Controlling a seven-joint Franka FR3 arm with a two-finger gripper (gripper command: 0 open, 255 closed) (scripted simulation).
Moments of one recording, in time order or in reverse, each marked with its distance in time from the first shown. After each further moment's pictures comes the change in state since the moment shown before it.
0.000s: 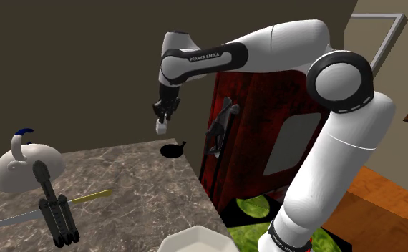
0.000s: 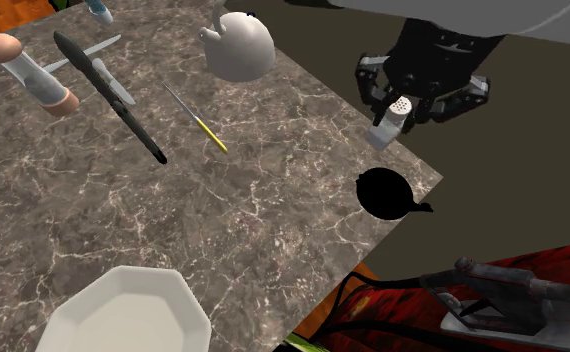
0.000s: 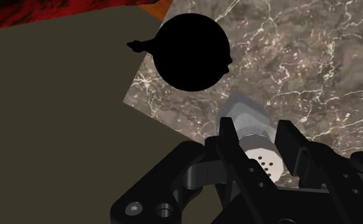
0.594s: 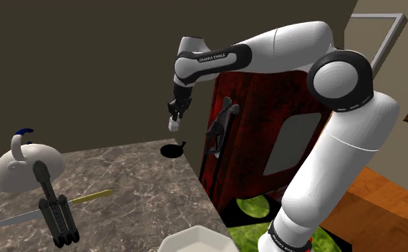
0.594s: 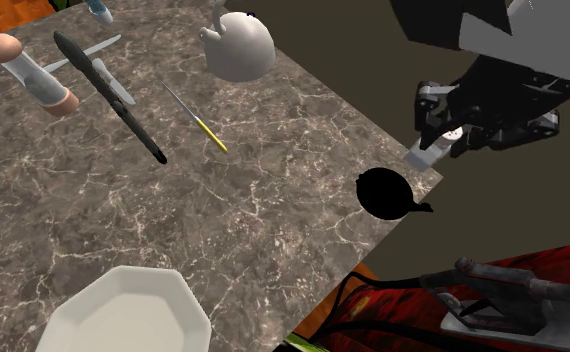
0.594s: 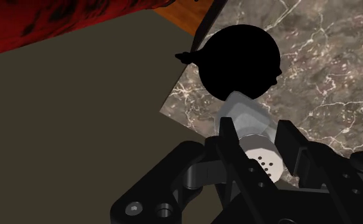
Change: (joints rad) arm -0.062 -0.024 -0.065 -0.051 0.024 0.027 -0.138
